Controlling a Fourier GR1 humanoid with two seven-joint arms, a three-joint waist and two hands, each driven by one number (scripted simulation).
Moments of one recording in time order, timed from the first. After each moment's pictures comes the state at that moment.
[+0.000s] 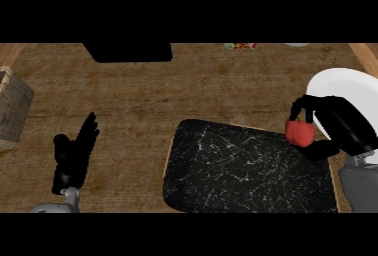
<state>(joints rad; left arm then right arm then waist) -0.02 0.21 -0.10 -1.48 0.03 0.24 0.22 -0.26 -0.30 -0.06 -1.60 0.94 0.30 -0.11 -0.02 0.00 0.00</state>
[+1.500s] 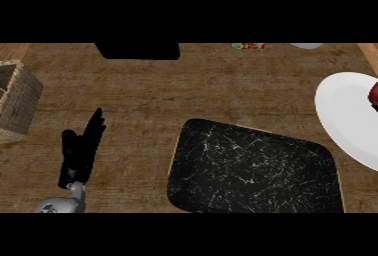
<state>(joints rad) -0.06 0.17 -0.08 -1.47 -0.02 0.19 0.23 -0.57 -0.61 -0.46 -0.86 0.85 0.06 -0.18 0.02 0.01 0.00</state>
